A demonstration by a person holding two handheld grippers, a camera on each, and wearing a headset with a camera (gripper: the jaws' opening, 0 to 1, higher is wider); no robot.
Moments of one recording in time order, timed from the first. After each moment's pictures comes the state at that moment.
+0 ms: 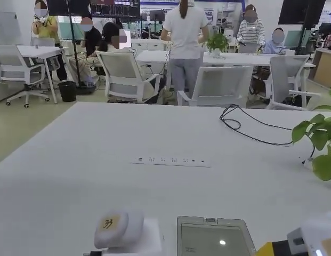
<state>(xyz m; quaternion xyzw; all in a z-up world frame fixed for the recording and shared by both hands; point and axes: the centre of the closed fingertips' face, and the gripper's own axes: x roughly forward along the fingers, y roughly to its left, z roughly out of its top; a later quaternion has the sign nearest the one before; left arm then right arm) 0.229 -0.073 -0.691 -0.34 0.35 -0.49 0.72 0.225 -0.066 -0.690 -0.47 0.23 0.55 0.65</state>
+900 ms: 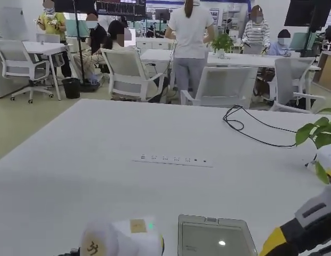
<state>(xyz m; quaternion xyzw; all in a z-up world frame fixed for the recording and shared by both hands) 0.203 -0.061 -0.677 -0.05 0.16 -0.64 0.75 0.210 -0.056 -0.653 -0.27 0.31 0.69 0.60</state>
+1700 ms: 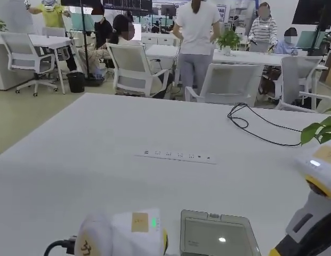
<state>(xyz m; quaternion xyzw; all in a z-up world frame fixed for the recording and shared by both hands) 0.195 -0.061 -0.671 -0.01 0.13 -0.66 0.74 0.189 -0.049 -0.663 -0.26 0.34 0.73 0.53</state>
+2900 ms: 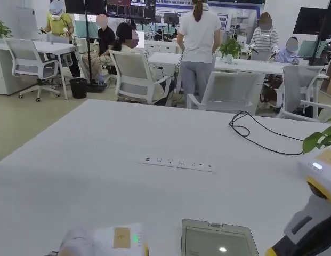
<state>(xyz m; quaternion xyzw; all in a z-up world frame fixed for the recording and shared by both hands) 0.204 -0.032 -0.689 0.01 0.15 -0.62 0.77 0.204 -0.044 -0.656 -0.26 0.31 0.72 0.56</state>
